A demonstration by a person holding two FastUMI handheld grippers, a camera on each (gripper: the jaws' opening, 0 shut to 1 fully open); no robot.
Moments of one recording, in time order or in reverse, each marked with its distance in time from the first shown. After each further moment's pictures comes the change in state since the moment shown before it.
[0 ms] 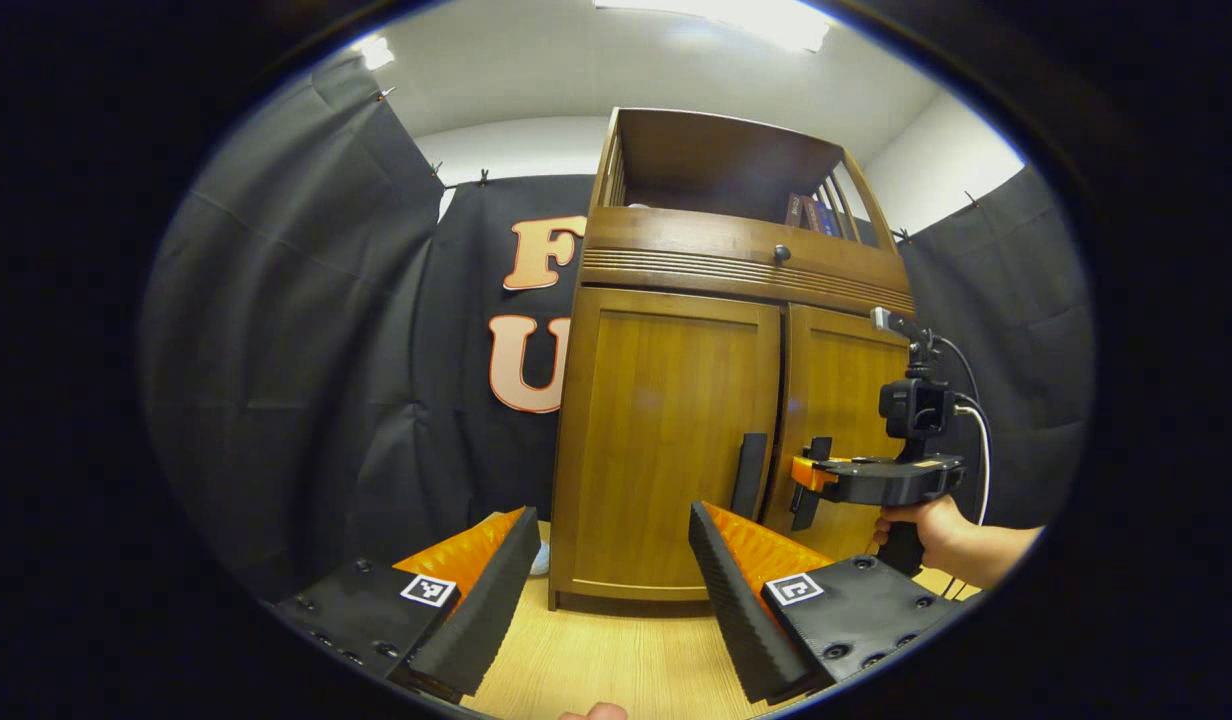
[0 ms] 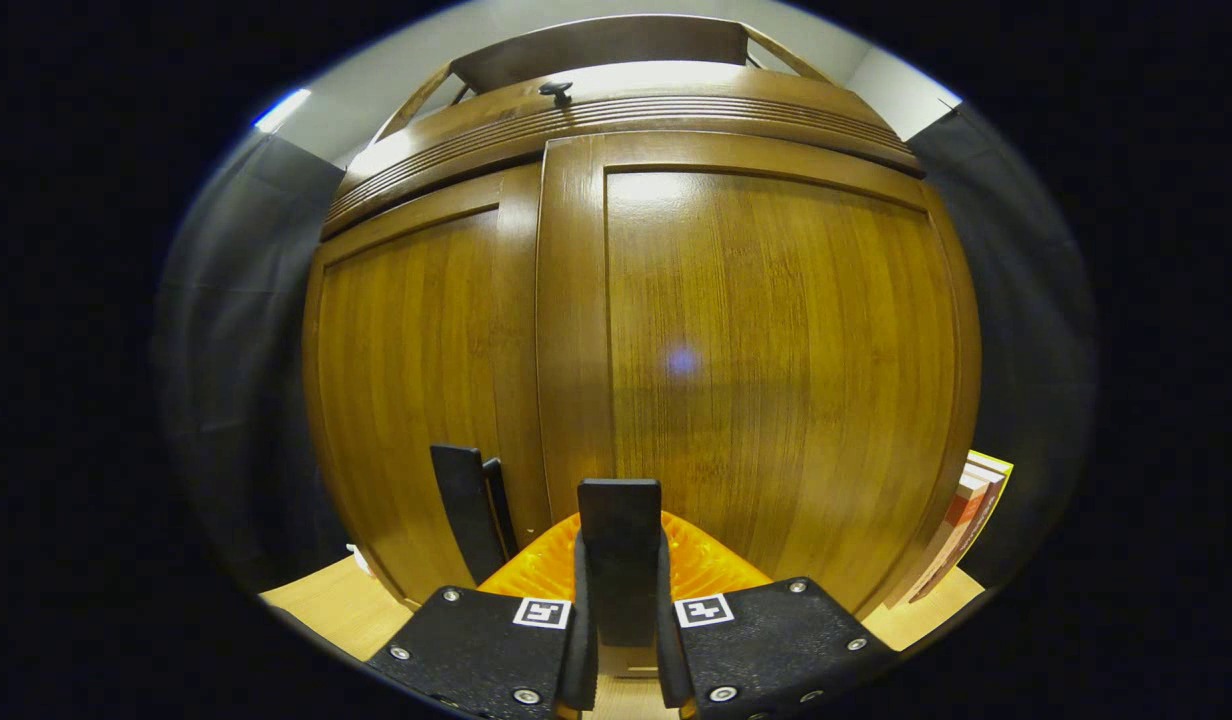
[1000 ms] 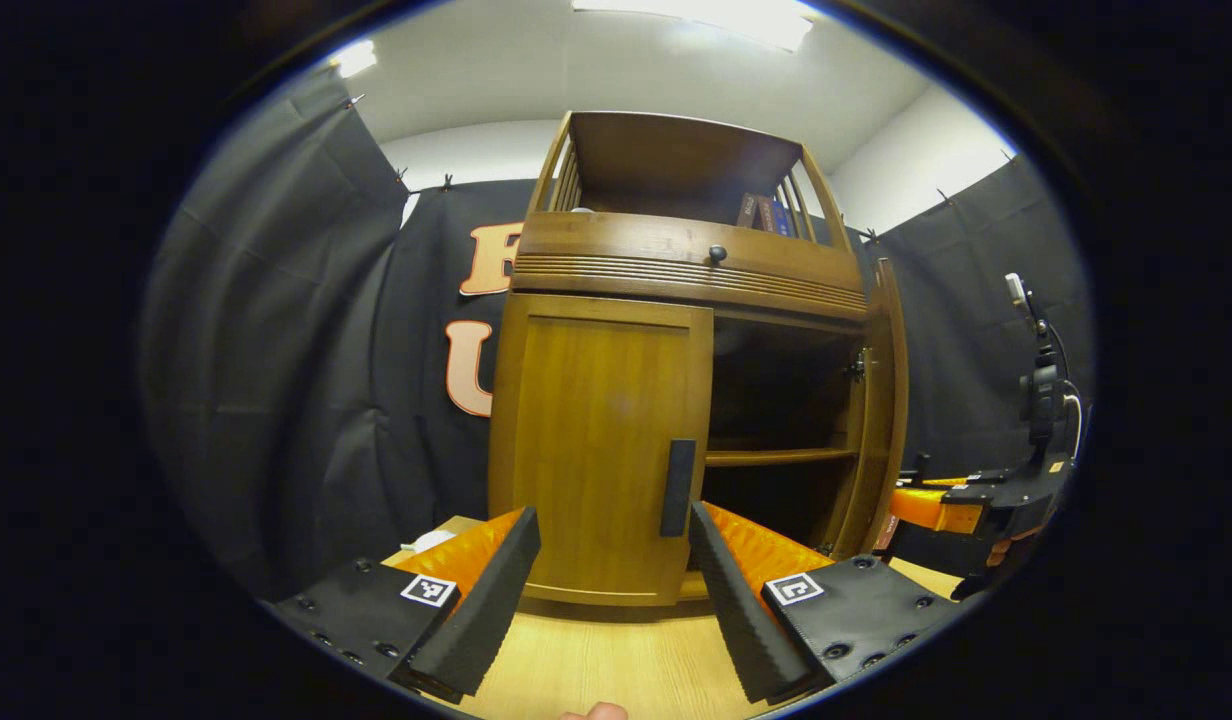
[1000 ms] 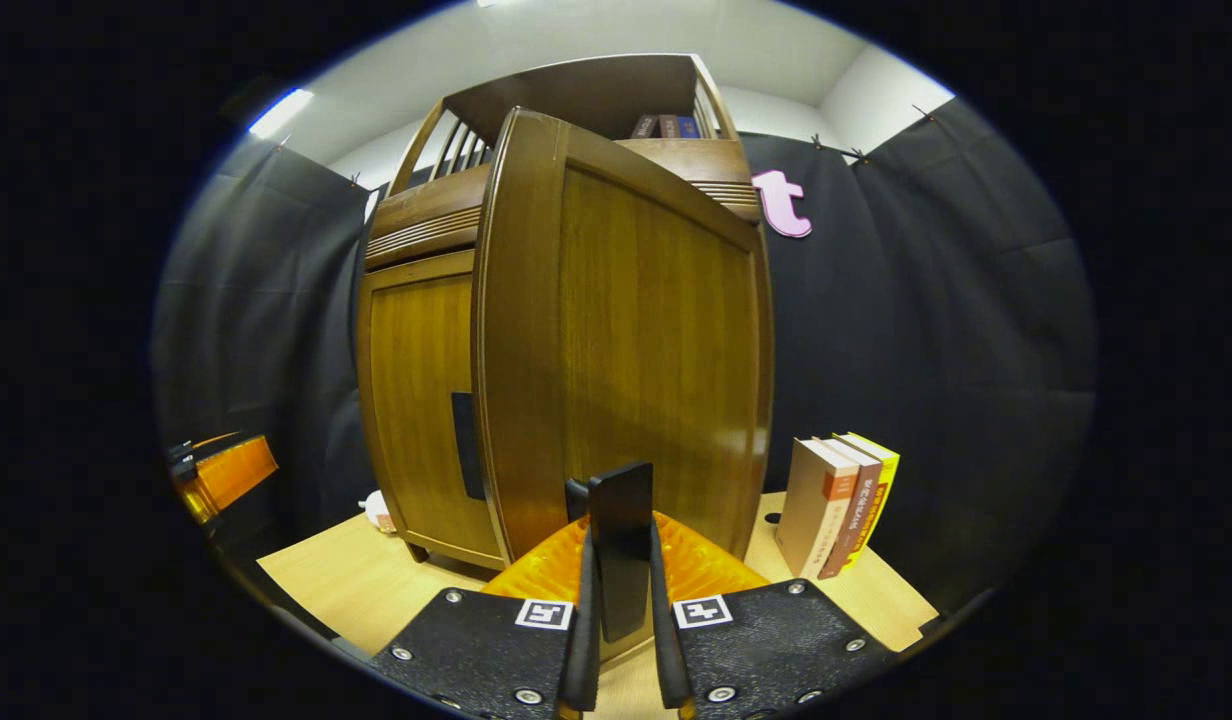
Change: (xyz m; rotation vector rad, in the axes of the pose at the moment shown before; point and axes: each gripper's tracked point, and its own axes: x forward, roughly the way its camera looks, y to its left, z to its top) left arm 0.007 -0.082 0.004 0.001 -0.021 -0.086; right arm -0.173 -0.096 -0.002 -0.009 0.025 -0.059
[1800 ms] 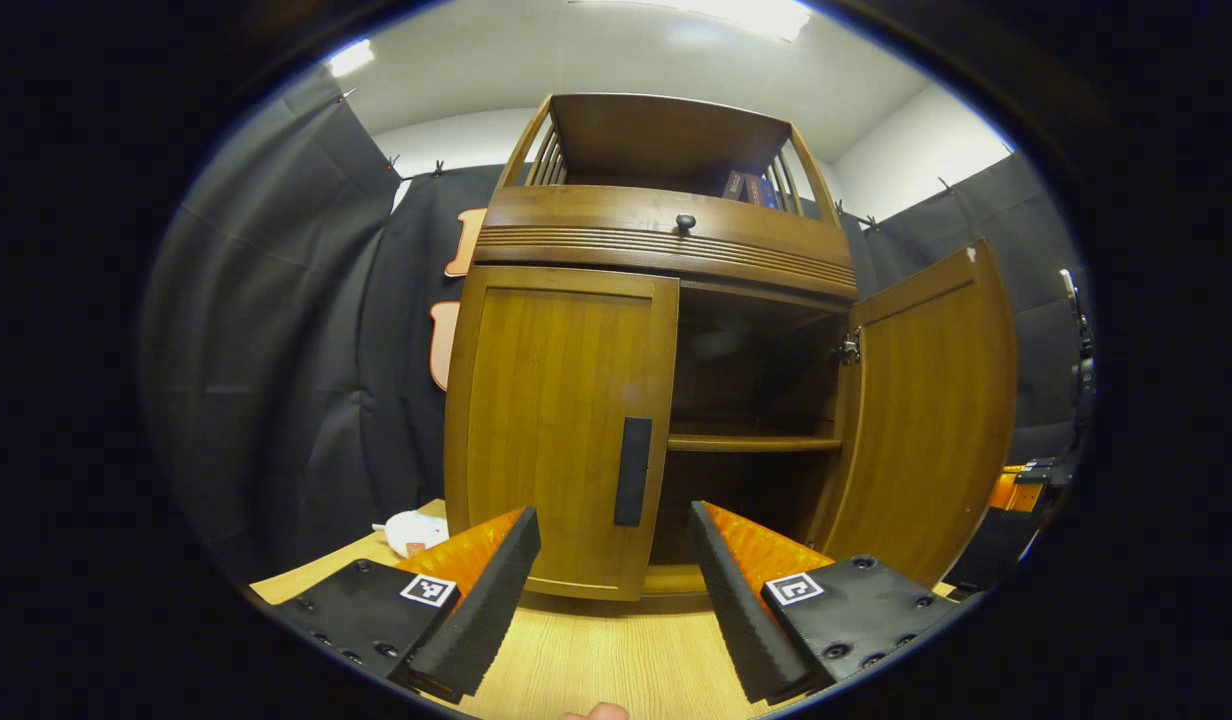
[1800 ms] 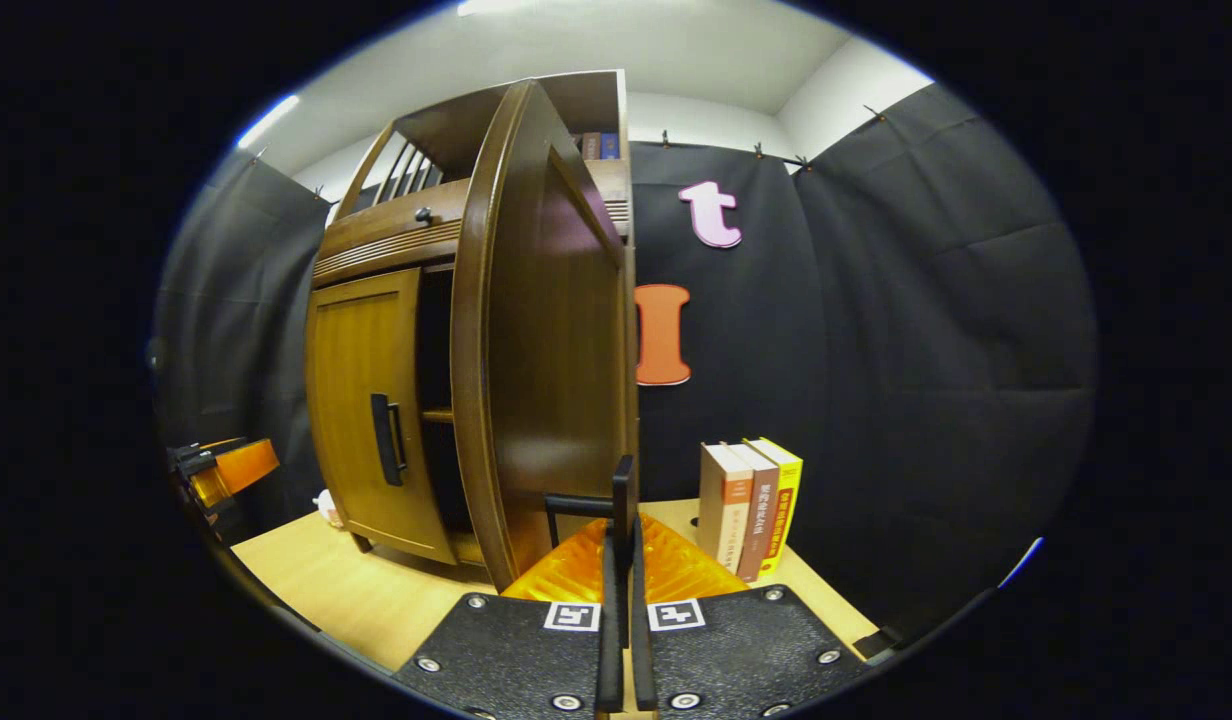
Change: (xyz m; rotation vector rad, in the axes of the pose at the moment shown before) left arm 0.019 -0.049 -0.027 -0.016 0.042 0.015; right arm -0.032 -0.126 -0.003 0.028 -0.049 -0.100
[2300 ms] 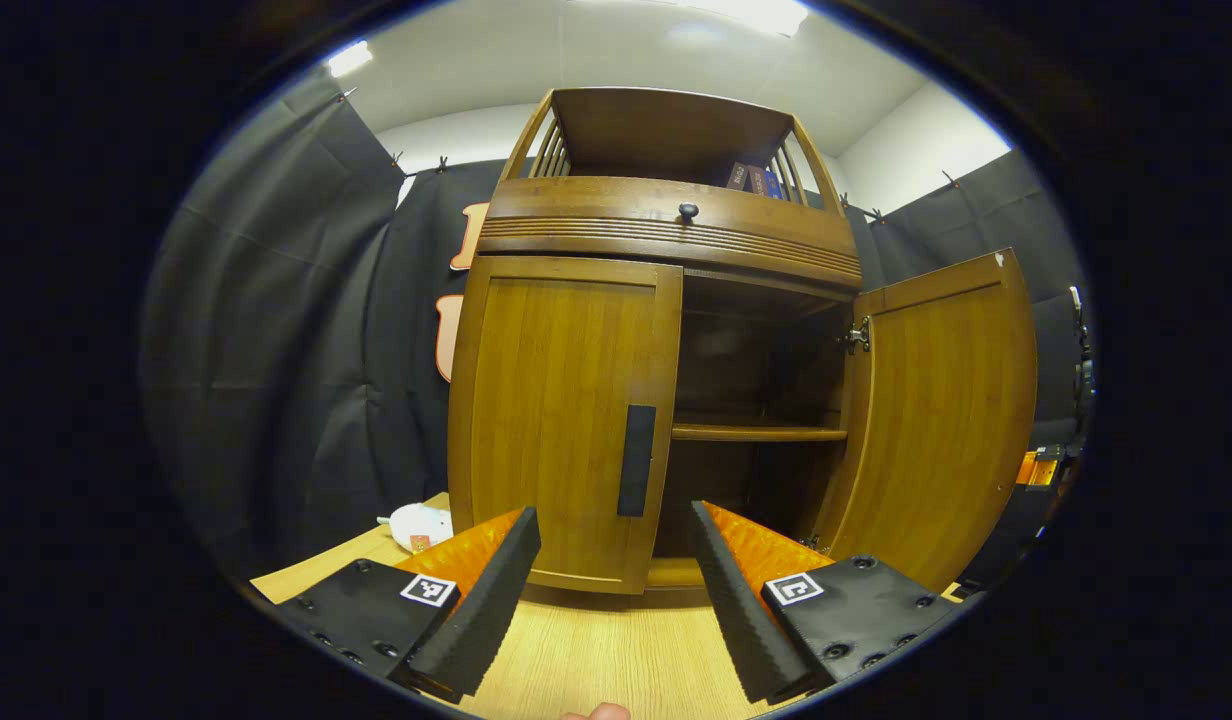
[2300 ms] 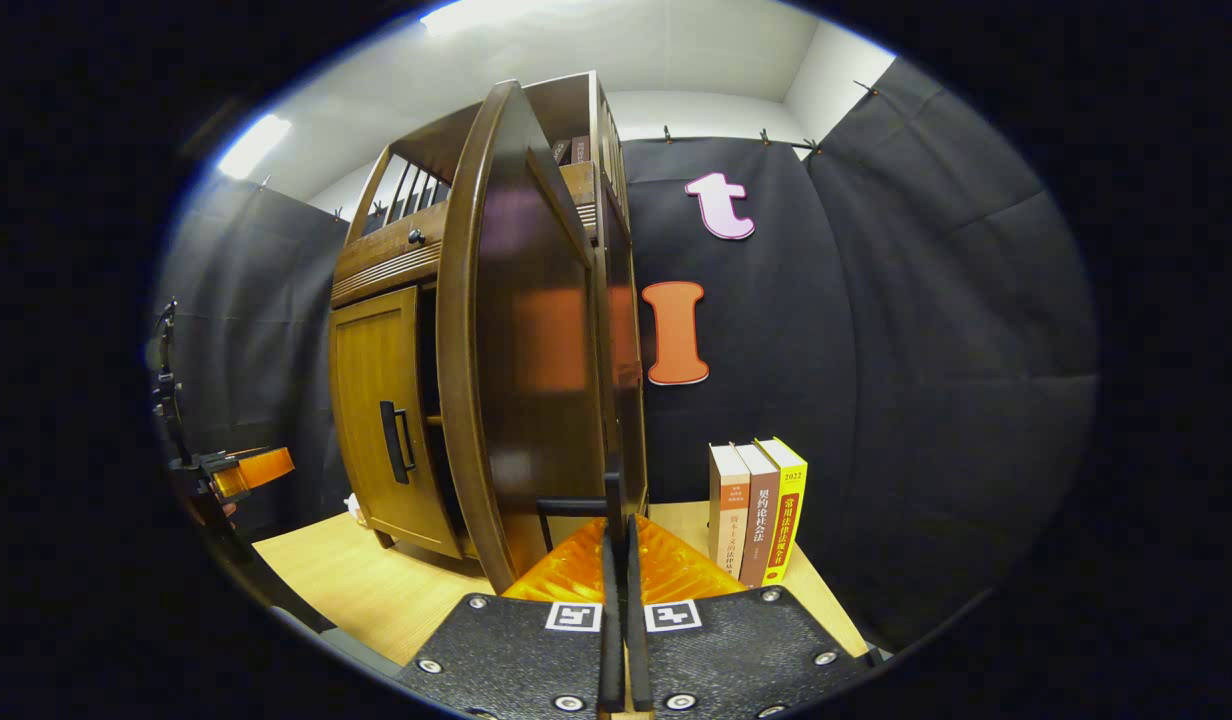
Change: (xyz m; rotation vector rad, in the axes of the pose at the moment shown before) left arm -0.001 0.001 -0.007 0.010 0.015 0.014; right arm 0.005 -0.054 0.006 0.029 0.015 0.178
